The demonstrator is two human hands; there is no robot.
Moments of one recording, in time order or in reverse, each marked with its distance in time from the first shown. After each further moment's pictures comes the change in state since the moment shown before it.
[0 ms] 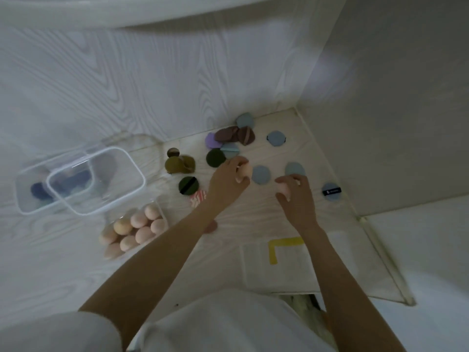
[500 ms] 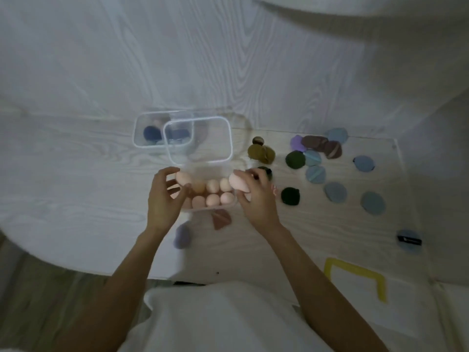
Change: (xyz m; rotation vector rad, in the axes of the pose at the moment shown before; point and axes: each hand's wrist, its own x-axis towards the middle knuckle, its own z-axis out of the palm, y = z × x) left_hand -0.206 -0.109 -0.149 -0.252 0.671 -0.438; right_hand -0.051 -0.167 0.114 0.188 -0.391 -0.438
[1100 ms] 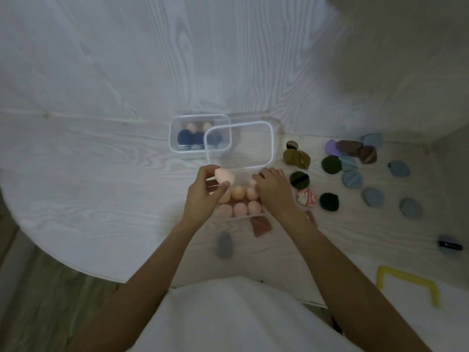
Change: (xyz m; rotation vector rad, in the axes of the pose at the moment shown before) left_hand 0.040 -0.024 -0.032 -0.210 -0.174 -0.073; right_hand 0.065 -0.007 0.085 -0.900 -0.050 -0.295
